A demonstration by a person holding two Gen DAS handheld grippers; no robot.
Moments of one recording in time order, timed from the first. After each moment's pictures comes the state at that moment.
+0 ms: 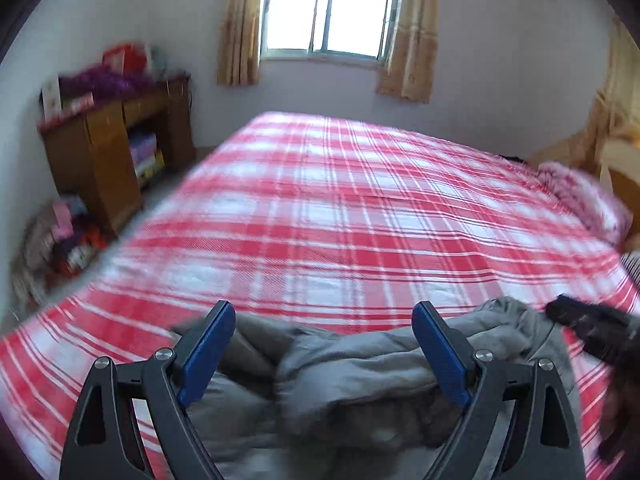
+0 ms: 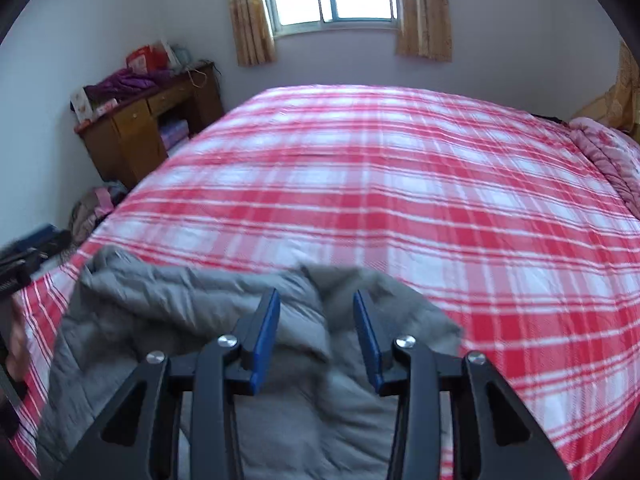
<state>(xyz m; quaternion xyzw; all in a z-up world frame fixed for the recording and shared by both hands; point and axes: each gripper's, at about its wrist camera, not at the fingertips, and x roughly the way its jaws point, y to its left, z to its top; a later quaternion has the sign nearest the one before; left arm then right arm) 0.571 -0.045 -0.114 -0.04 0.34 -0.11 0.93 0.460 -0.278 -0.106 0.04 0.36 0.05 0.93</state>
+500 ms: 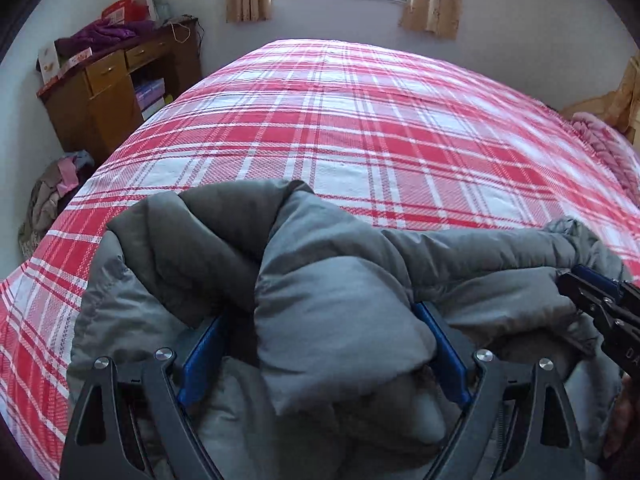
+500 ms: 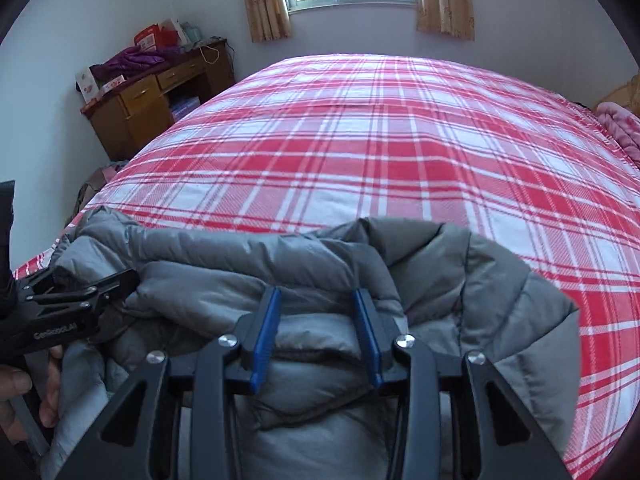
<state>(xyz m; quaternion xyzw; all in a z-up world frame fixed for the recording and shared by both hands) 0.587 -0.065 -0.217 0.01 0.44 -0.06 0.90 0.490 -0.251 -0.184 0.04 0.39 0.08 0.91</state>
